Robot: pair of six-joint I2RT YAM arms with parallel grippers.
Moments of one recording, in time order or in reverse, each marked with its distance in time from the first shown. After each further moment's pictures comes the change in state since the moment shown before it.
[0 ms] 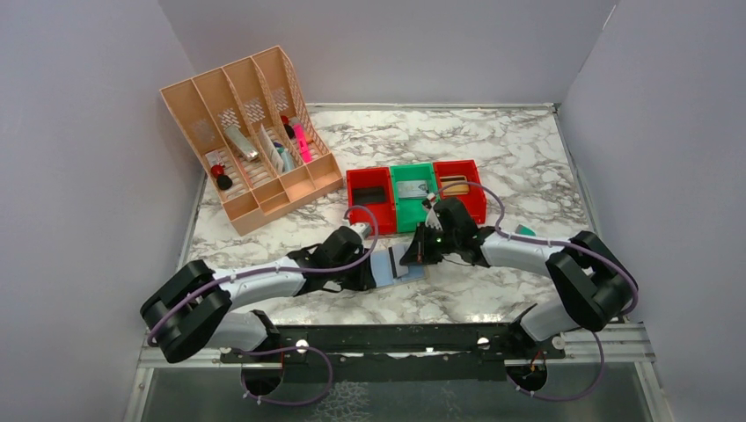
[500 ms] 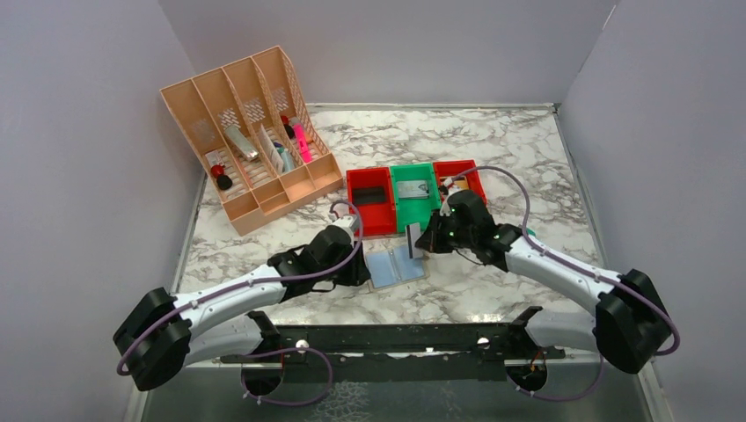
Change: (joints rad) left arm -0.011 -0.214 -0.005 -0.127 -0.116 0.005; right arm 0.011 -0.248 0.068 -0.248 0.240 -0.117
